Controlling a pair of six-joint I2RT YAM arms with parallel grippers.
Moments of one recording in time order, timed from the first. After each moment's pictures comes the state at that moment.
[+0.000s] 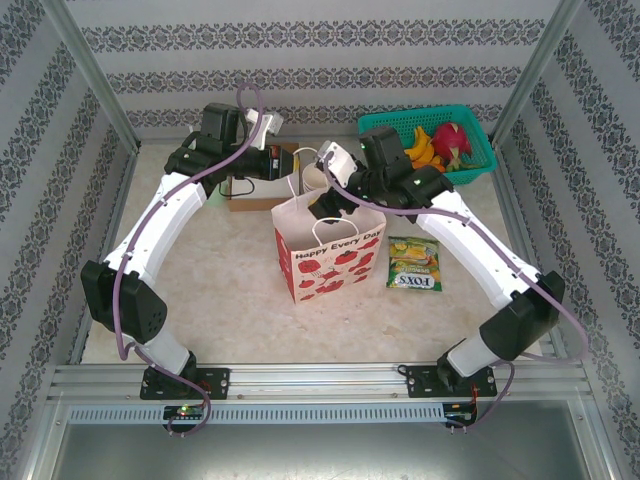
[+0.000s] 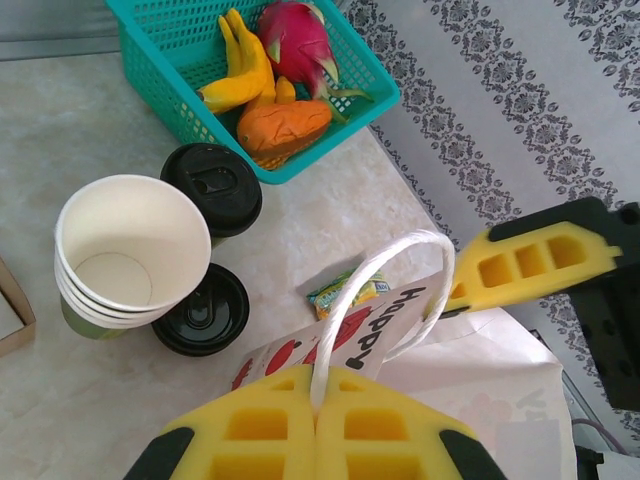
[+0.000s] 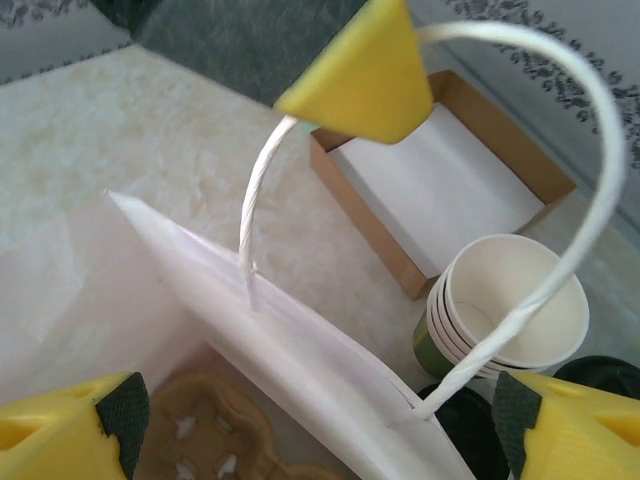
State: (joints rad) left arm -0.30 1.64 1.69 -0.66 0.66 -0.25; right arm 0.56 1.55 1.60 -0.74 -0.38 -0.35
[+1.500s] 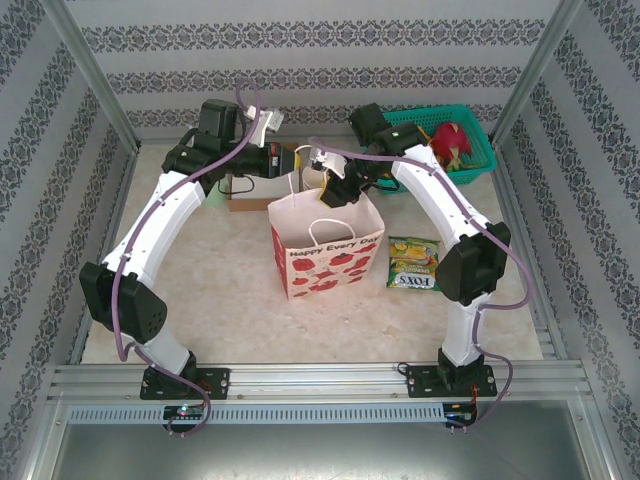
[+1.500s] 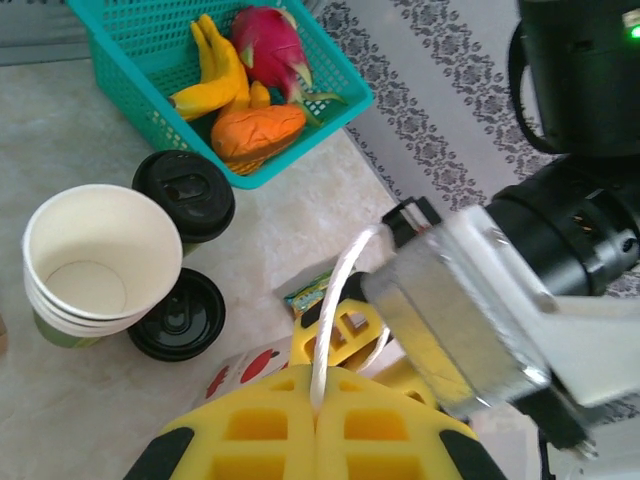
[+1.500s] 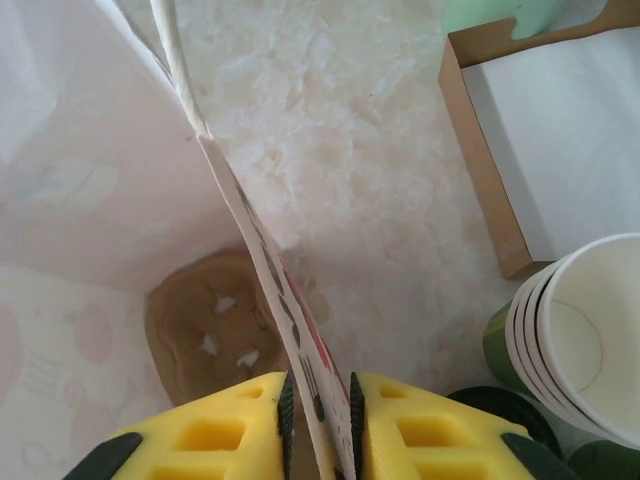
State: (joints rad) left arm -0.30 1.64 1.72 -0.68 0.71 -0.26; right arm 0.44 1.95 2.04 -1.23 -0.67 -0.76
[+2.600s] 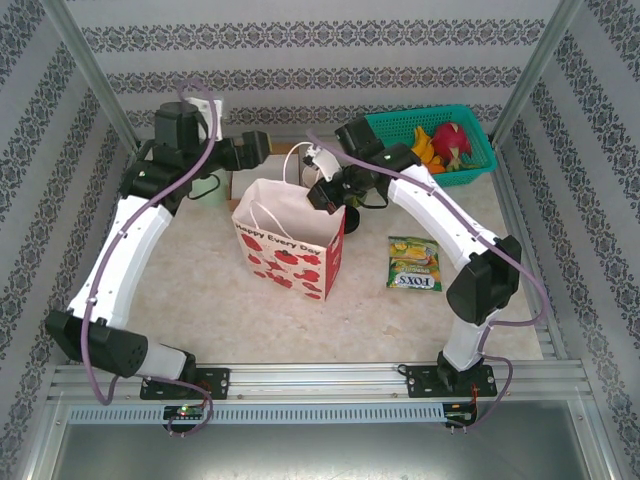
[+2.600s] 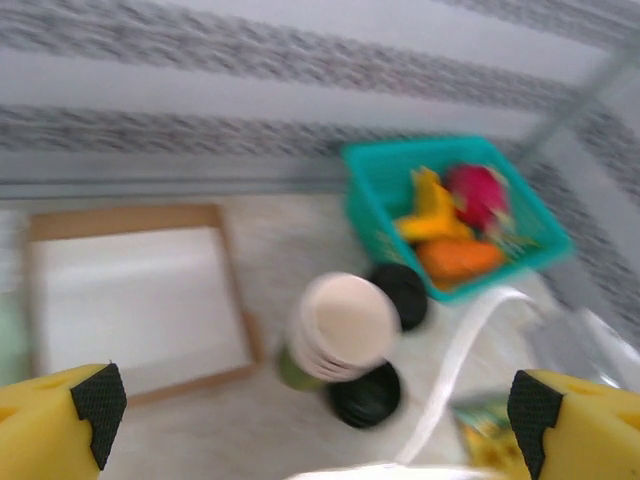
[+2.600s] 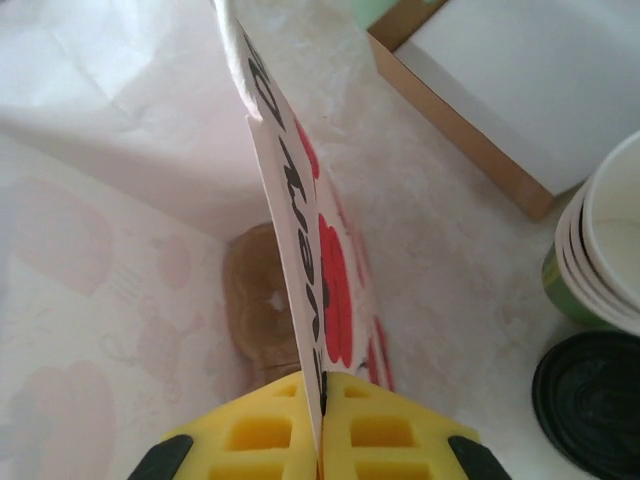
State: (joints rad) left arm -0.22 1.40 1.62 -0.67 0.15 -0.31; right arm 0.57 1.80 1.81 -0.94 -0.48 -0.09
